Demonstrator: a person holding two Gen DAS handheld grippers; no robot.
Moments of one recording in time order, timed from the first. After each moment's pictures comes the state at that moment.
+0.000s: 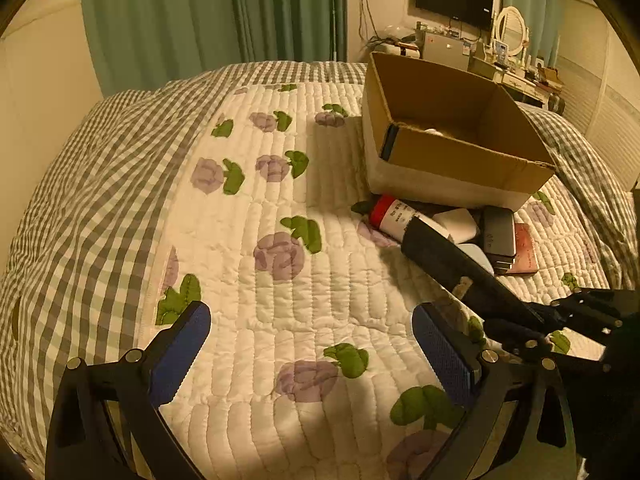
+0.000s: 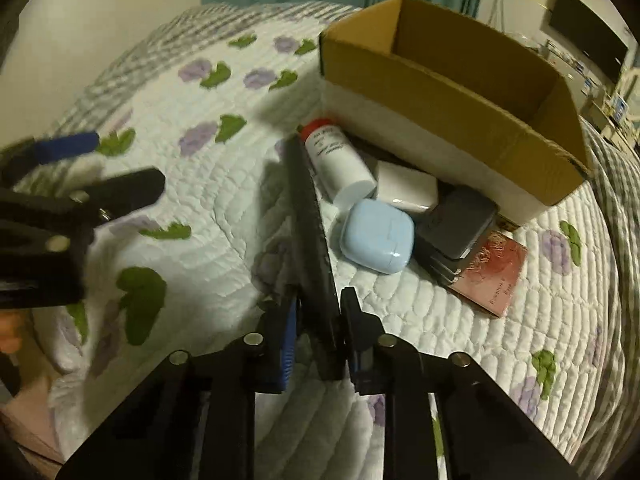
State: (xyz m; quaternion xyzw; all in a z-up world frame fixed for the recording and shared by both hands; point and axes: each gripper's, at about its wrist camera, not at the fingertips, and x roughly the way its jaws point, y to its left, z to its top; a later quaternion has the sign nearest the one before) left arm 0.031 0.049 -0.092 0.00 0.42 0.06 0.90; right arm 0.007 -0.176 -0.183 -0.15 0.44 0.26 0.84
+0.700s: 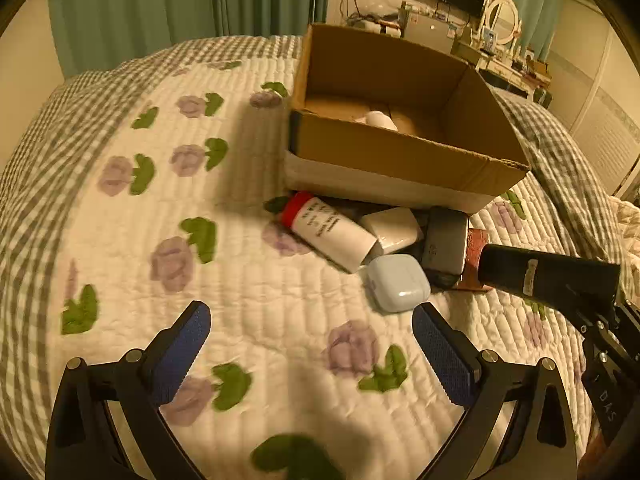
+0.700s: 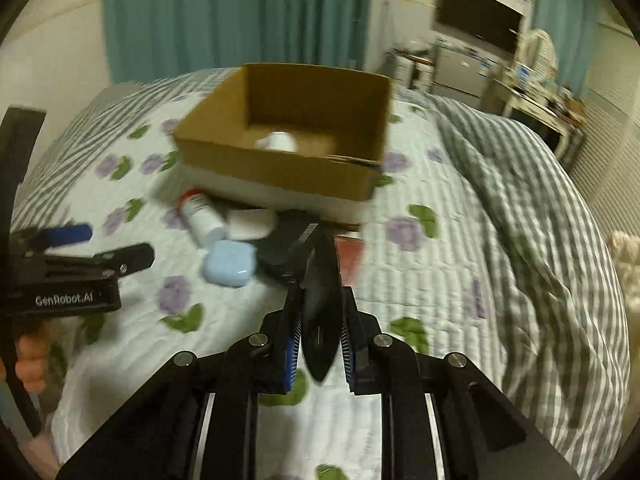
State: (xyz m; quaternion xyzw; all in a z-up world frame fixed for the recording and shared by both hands) left arm 0.081 -0.010 -0.102 -0.03 0.47 0.02 0.88; right arm 0.002 -0.276 -0.132 -0.08 0.38 0.11 0.91
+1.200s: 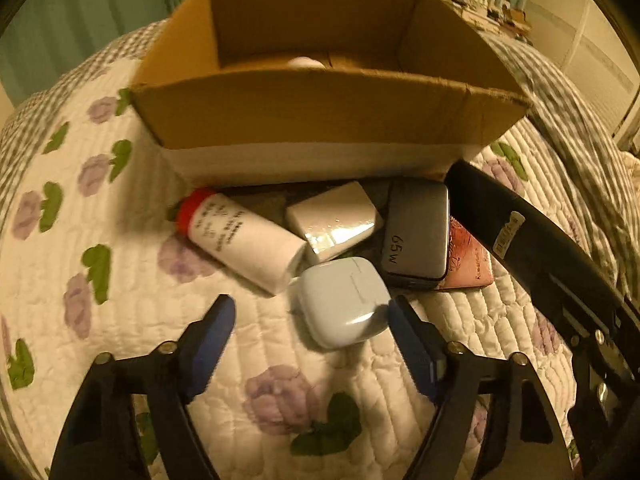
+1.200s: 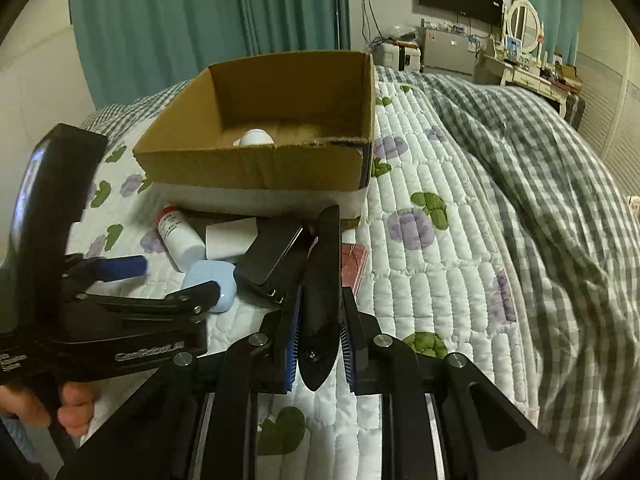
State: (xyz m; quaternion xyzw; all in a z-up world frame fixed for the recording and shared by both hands) left arm 0.130 -0.061 -0.143 0.02 0.53 -0.03 0.85; right arm 0.037 -0.286 -0.161 -0.01 0.40 0.12 0.91
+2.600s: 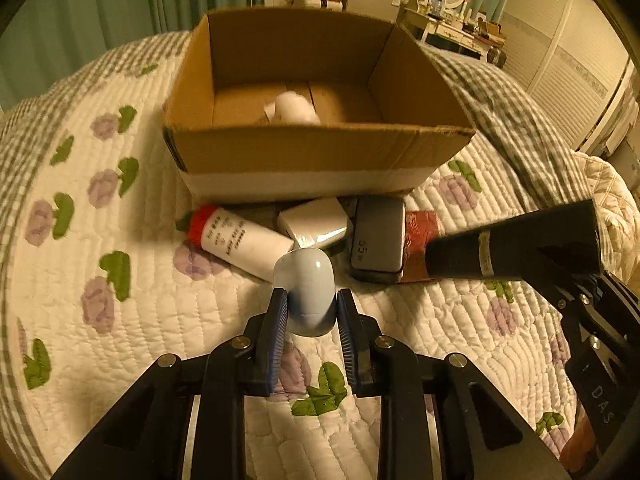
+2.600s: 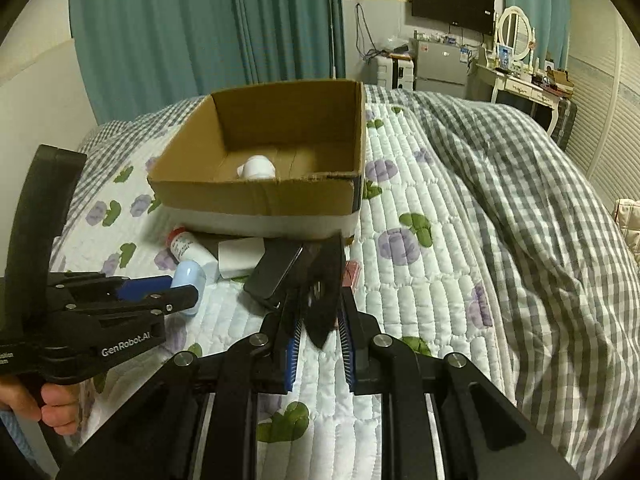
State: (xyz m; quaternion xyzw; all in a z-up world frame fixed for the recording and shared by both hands) left arm 0.094 -0.040 -0.090 0.00 0.50 -0.08 0.86; right arm 0.020 -0.288 -0.127 -0.01 0.37 0.11 0.92
